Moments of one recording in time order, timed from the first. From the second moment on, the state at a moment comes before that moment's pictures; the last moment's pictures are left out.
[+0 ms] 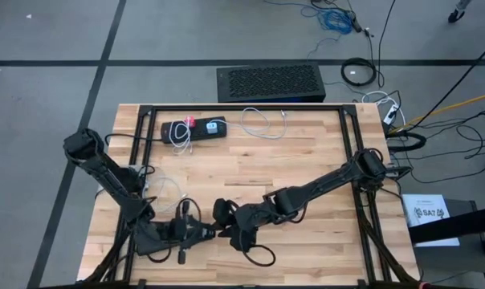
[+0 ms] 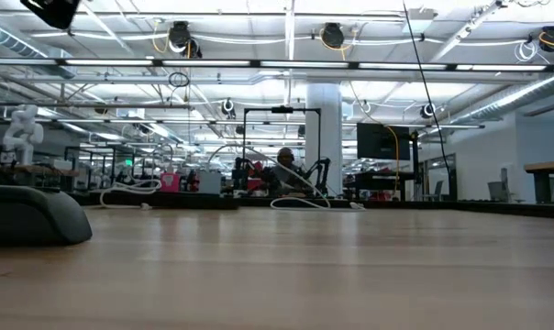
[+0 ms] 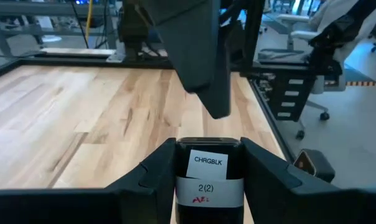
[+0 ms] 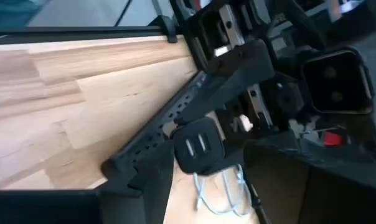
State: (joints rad) left arm -0.90 1.39 0.63 0.47 -0.84 -0.28; right arm 0.37 1.98 1.67 -0.19 0.11 -0.94
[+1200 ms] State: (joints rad) left arm -0.72 1.39 0.63 0.44 -0.51 -0.26; right arm 0.37 2.08 1.67 -0.20 0.18 -1.06
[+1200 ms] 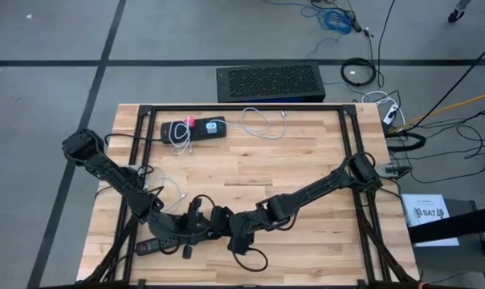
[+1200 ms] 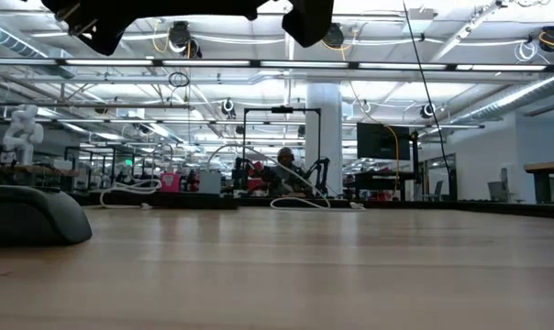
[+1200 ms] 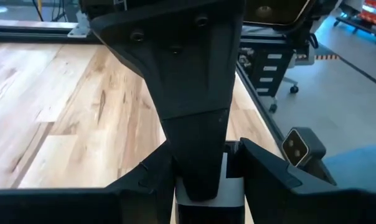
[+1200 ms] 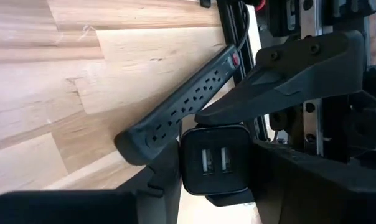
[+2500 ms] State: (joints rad) left arm -1.07 1.30 0.74 -0.72 -0.32 -1.27; right arm 0.36 2.06 1.70 -0.32 0.28 -0.95
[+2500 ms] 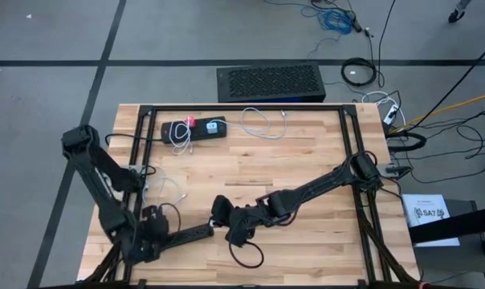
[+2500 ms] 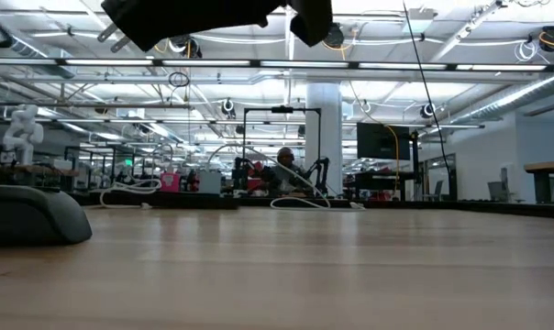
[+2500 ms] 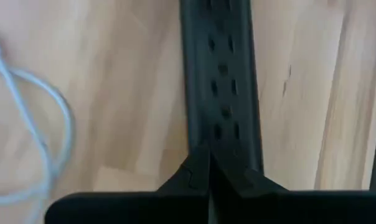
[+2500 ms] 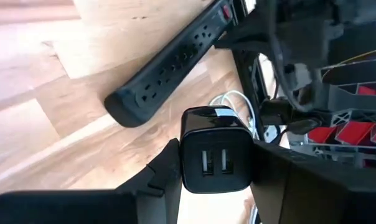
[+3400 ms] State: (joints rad) left arm -0.95 1.48 0.79 -0.63 -0.48 -1.07; right arm 0.33 2.11 1.77 -0.41 -0.01 -1.04
